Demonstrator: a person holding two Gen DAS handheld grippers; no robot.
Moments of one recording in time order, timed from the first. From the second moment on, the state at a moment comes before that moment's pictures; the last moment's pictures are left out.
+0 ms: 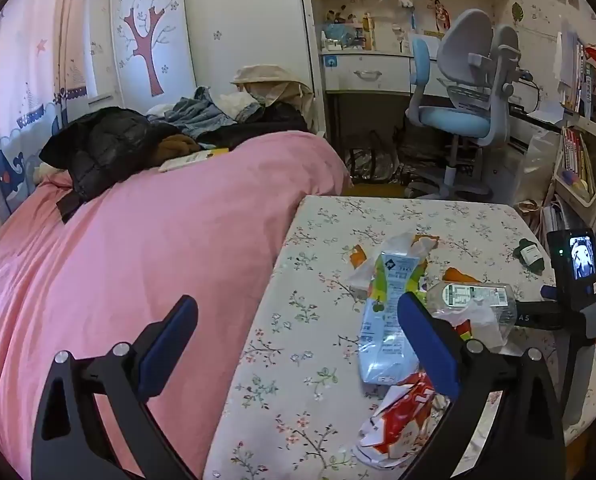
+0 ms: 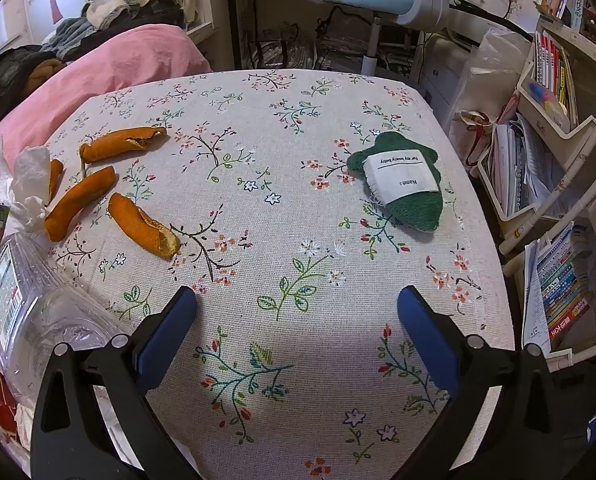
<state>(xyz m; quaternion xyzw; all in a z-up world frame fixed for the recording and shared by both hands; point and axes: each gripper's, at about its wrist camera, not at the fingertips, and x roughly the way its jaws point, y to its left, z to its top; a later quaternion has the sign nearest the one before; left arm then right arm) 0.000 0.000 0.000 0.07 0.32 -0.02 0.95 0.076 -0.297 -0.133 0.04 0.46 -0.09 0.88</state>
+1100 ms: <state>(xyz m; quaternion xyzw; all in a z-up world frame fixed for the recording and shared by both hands) -0.007 -0.007 0.000 0.07 0.32 -0.04 0.94 -0.031 -0.273 0.005 0.02 0.27 -0.08 0.96</state>
